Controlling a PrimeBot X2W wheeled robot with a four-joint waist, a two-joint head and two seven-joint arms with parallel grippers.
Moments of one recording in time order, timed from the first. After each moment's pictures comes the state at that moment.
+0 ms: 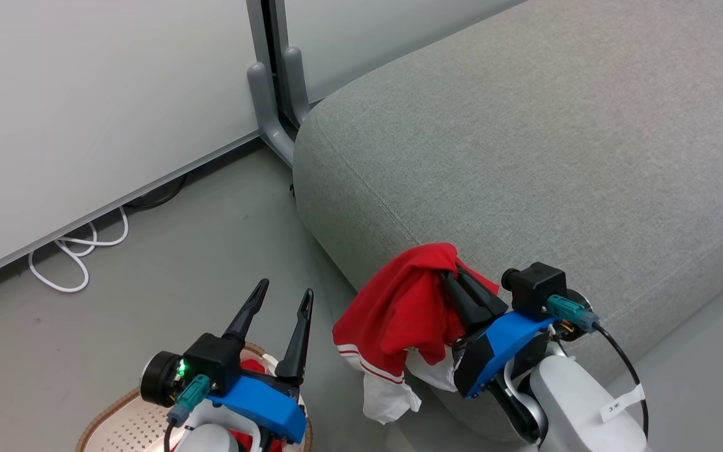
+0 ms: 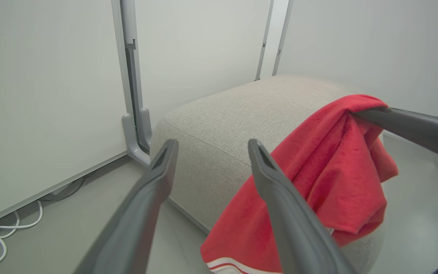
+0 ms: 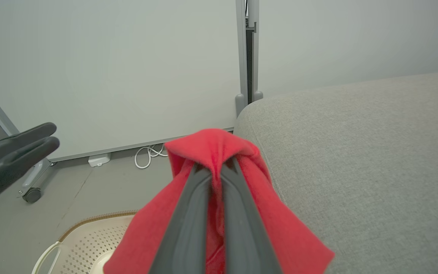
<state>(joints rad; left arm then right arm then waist) -0.18 0.08 -0.34 0.38 -0.24 -0.13 -0.26 -0.45 -0.05 0.42 0.58 0.33 0.13 -0.21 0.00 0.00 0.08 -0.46</state>
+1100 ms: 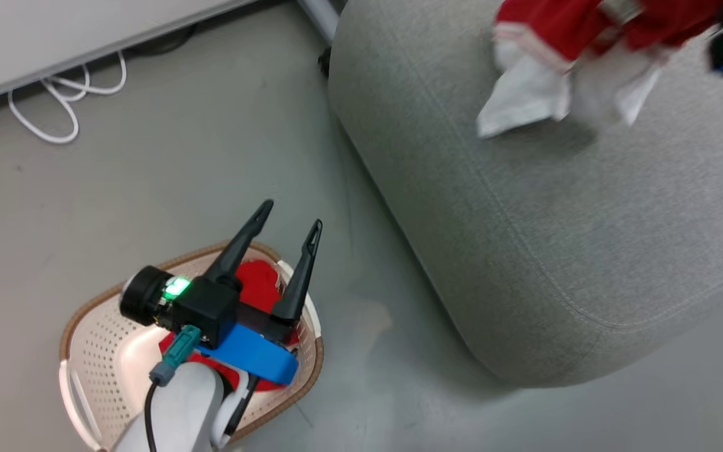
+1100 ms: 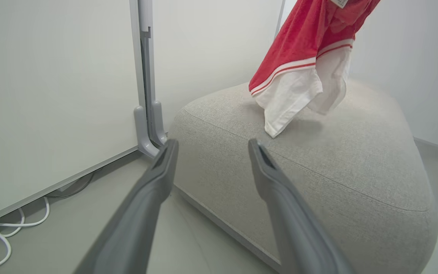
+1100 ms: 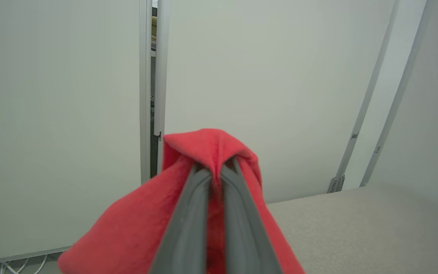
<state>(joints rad) -0.33 0.19 -0.44 0.24 -0.23 -0.13 -0.26 -0.98 -0.26 -0.05 0.49 0.23 0.13 -0.06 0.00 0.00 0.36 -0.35</state>
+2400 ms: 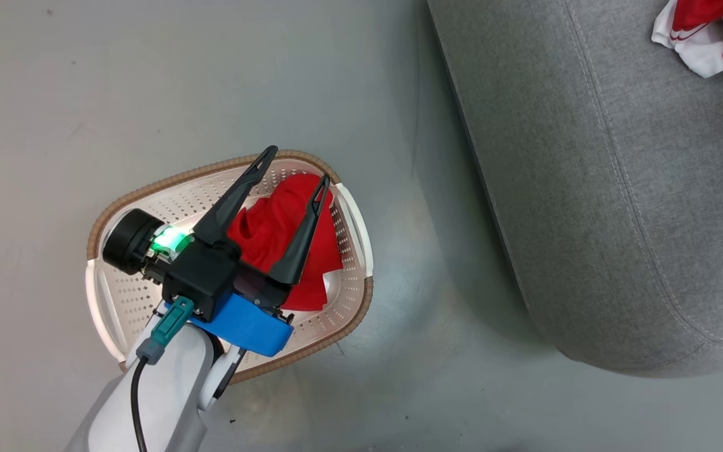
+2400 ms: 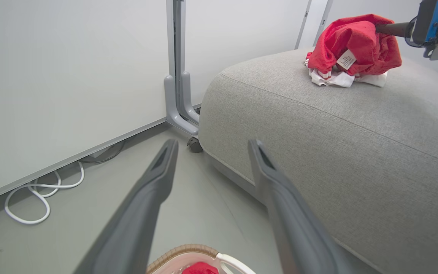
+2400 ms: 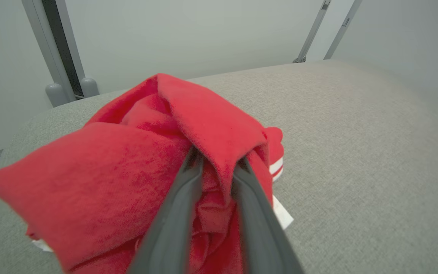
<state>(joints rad) -0.44 0.27 -0.49 0.15 -0.22 -0.12 -0.26 -1.04 -0.31 -0.53 0.93 -0.12 0.13 -0.19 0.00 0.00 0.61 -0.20</state>
